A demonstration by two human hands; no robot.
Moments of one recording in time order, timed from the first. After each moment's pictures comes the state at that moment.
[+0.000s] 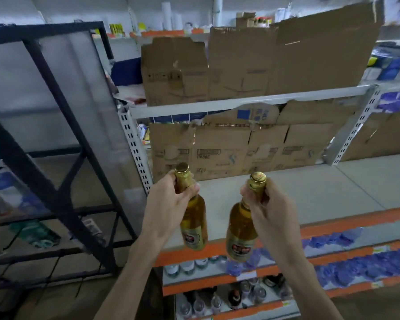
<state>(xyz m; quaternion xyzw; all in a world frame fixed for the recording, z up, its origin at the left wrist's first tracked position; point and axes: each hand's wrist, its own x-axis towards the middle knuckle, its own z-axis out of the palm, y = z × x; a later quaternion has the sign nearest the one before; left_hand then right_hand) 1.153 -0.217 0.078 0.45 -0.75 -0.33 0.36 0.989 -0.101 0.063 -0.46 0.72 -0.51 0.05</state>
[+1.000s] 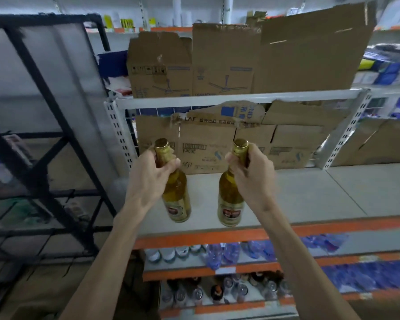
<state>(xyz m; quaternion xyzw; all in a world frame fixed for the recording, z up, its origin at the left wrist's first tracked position) 1.098 -0.189 0.091 0.48 -0.73 -0.27 0.40 0.907 -0.112 0.082 -0.51 0.69 -0.52 0.03</state>
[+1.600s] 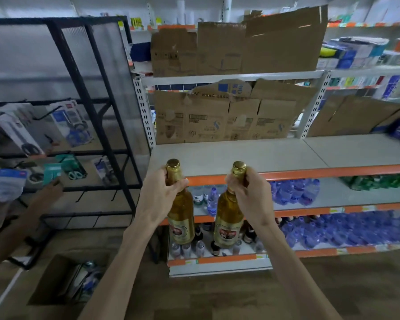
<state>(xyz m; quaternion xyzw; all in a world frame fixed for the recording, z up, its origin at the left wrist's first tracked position) 1.206 0.068 0.062 0.49 -0.73 -0.31 0.36 1.010 0.142 0.041 -0.49 0.70 -0.51 0.11</state>
